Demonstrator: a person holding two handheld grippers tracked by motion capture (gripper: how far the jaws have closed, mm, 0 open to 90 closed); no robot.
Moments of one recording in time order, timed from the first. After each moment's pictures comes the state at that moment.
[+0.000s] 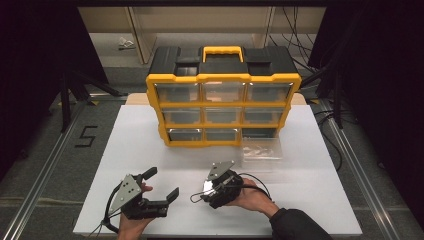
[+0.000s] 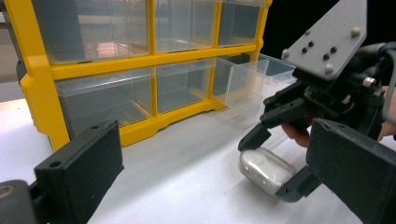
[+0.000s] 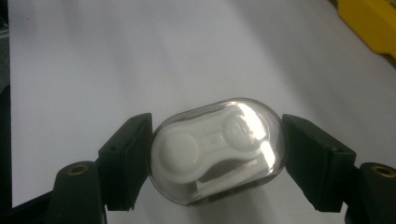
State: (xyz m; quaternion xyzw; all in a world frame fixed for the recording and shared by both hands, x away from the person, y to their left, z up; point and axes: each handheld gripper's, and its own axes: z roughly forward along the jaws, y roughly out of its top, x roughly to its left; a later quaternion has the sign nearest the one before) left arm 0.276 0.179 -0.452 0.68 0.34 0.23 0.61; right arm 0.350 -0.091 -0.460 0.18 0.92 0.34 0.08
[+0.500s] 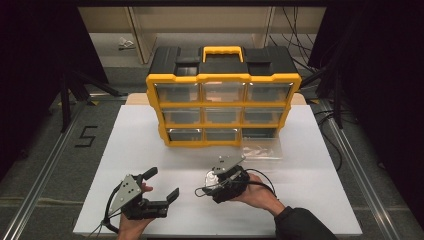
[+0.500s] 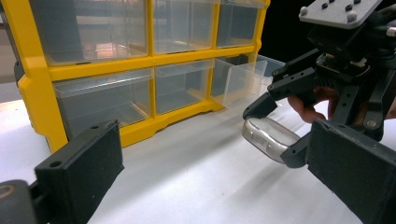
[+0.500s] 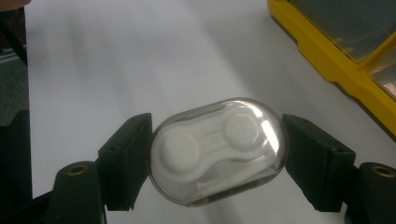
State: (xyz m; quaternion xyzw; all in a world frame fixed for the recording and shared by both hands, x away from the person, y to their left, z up) left arm 0.276 0.179 -0.451 0.68 0.34 0.23 0.61; right arm 0.348 -0.102 -0.434 0.19 0.90 0.37 0.10
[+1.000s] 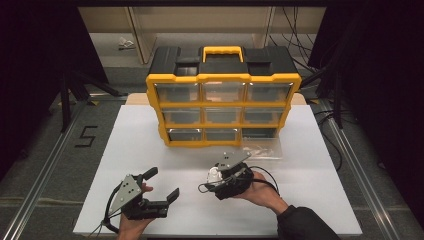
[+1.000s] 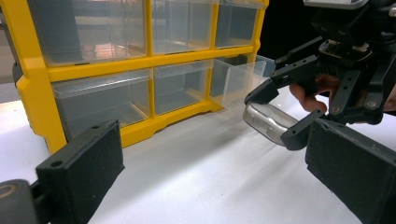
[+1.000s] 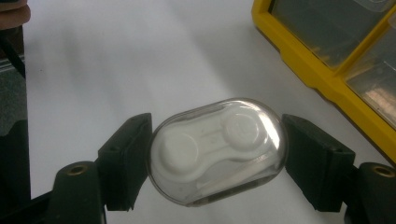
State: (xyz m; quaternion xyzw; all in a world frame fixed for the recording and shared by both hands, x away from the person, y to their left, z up) left arm 0.276 0.178 -0.451 0.68 0.34 0.23 0.61; right arm 0.350 -0.111 -0.424 0.20 0.89 0.39 0.11
